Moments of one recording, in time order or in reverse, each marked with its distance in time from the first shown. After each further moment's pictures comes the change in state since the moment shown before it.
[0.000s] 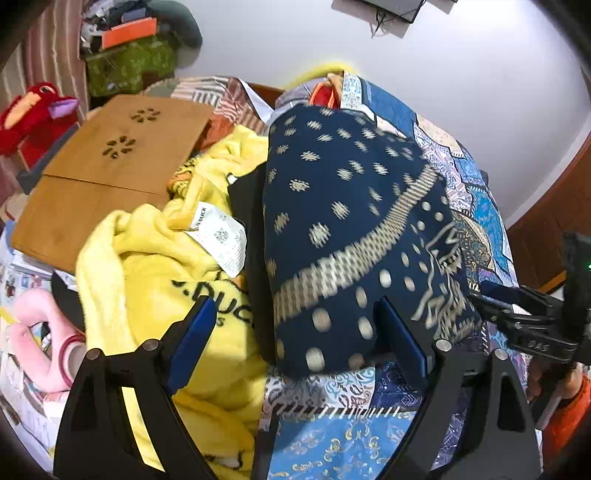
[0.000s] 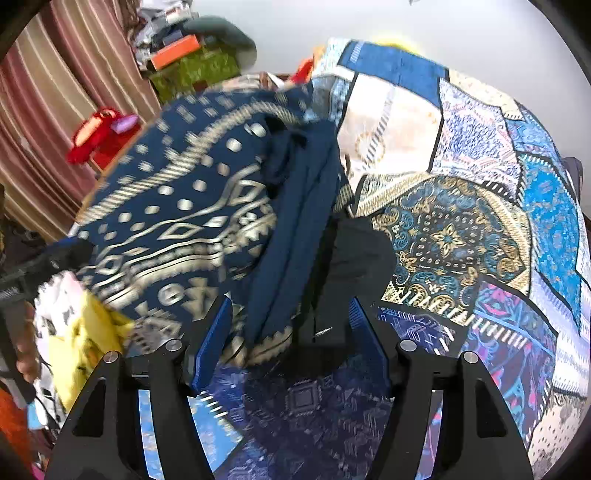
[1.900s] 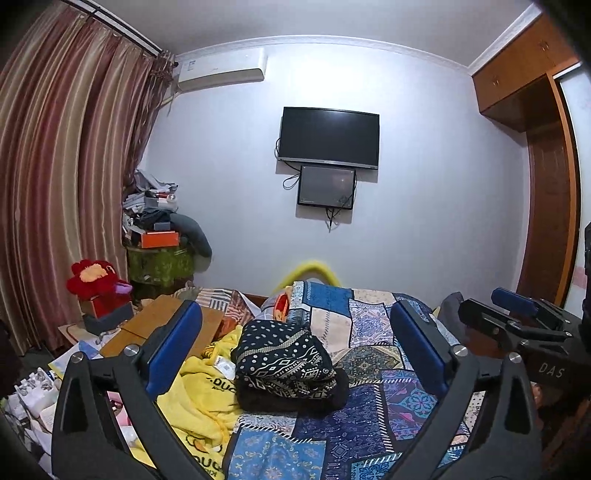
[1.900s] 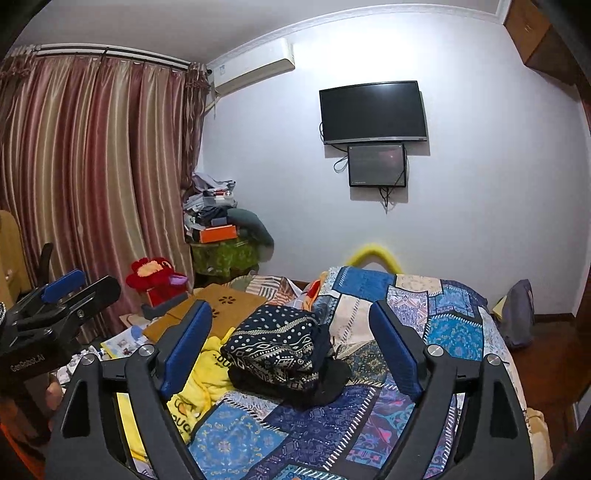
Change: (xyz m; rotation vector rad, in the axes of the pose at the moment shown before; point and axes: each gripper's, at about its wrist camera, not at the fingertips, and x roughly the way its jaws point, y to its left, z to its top) left arm -0.329 -0.164 -0.160 0.158 -0.817 0.075; right arm -0.300 0.098 -0.136 -0.107 -0.794 -0.074
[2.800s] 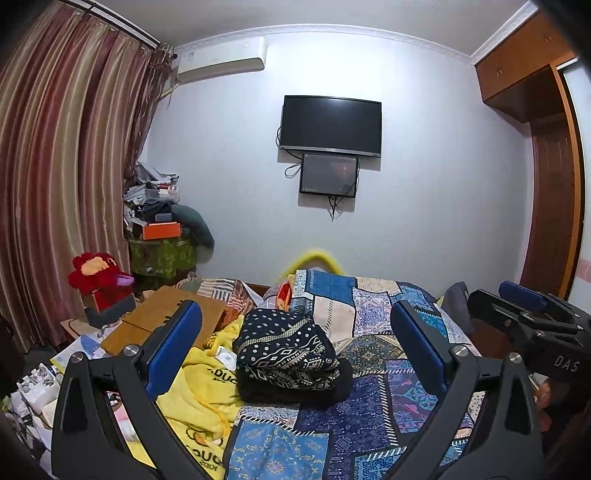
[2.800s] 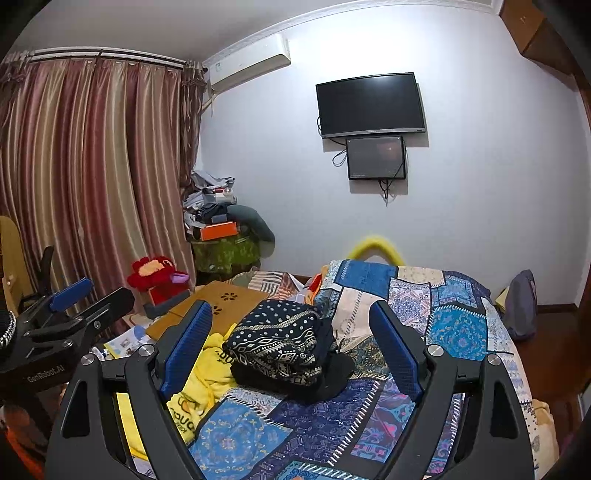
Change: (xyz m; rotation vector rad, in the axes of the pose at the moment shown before) left arm 0.011 -0.005 -0.009 0.008 0.042 0.013; right arm 0.001 0.001 0.000 0.026 0.020 0.004
